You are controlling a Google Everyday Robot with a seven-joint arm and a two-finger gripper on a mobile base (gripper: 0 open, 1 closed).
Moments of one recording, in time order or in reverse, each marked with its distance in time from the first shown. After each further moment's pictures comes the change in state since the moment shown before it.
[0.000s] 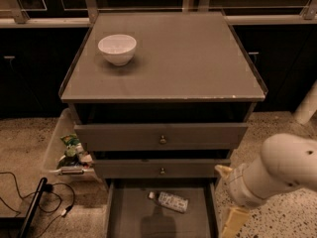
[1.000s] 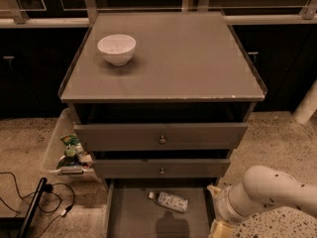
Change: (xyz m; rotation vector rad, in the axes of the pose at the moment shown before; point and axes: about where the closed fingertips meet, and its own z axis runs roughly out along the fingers) arm 0.046 -0.001 0.134 -0.048 -0.062 0.083
